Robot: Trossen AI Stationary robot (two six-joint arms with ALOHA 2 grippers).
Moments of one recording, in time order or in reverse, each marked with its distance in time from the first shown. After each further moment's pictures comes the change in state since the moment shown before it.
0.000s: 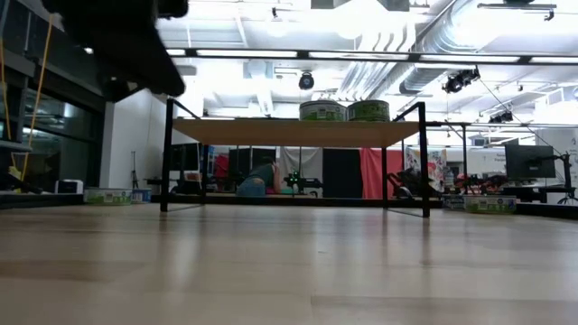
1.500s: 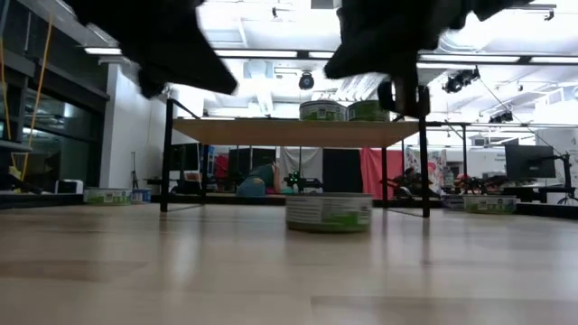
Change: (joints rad) left arm 0.012 0.097 0.002 0.204 -0.280 0.131; right arm -0.659 0.092 0.204 0.493 0.632 -1.062
